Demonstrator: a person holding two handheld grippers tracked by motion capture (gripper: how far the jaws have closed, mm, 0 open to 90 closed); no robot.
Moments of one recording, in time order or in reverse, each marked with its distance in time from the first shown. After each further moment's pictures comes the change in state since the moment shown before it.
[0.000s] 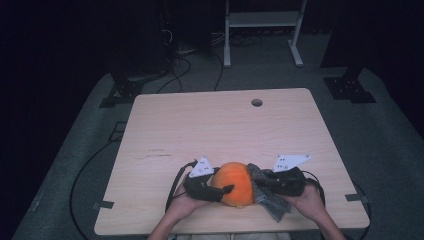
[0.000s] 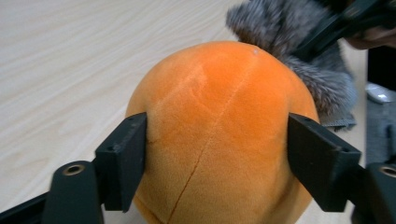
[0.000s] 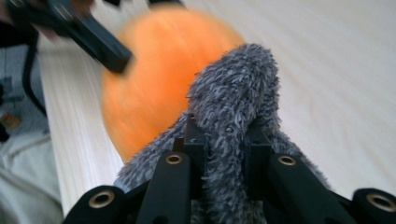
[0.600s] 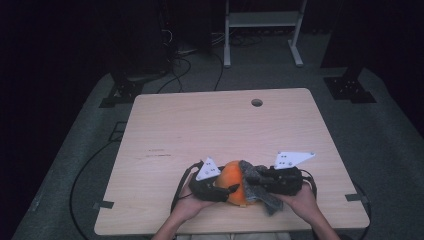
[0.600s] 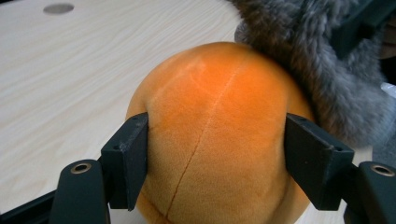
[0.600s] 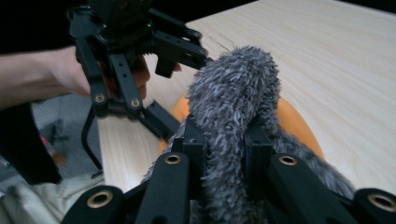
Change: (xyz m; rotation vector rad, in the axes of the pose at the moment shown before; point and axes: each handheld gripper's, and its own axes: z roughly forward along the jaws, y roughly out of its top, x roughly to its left) left arm -0.015 0.010 0.007 -0.020 0.025 0.055; right arm 0.010 0.017 -0.005 -0.171 0.133 0.042
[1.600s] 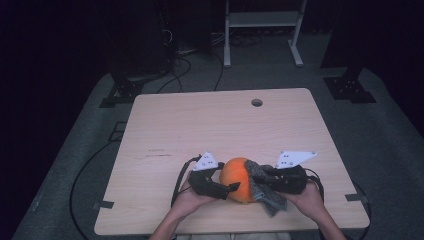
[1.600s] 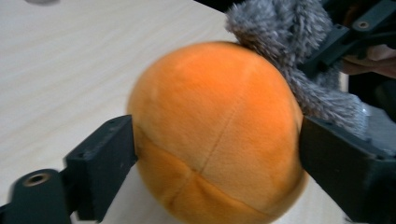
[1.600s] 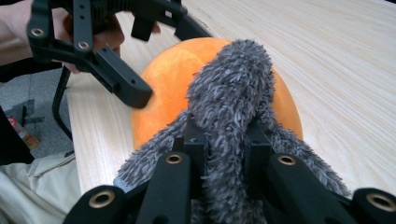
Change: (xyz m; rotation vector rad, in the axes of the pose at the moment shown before) left arm 0.016 0.003 0.001 -0.006 -0.097 -0.108; right arm -0.010 -0.006 -0.007 0.082 -0.083 -0.021
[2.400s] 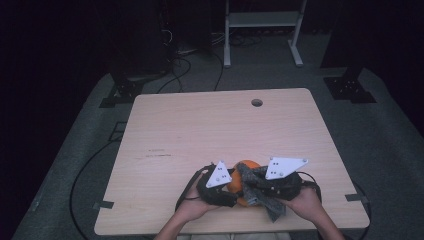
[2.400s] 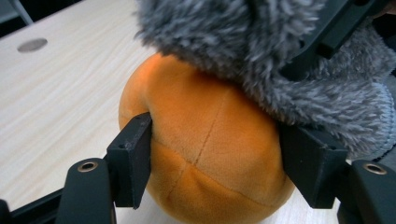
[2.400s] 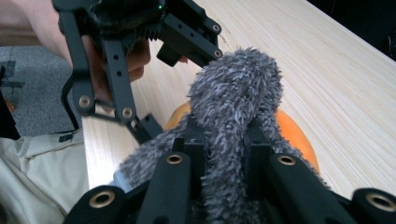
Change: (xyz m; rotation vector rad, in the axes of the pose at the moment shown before) left arm -0.032 0.005 0.004 0.018 0.047 0.235; right arm 0.037 0.029 -0.003 0.025 -0.029 -0.222
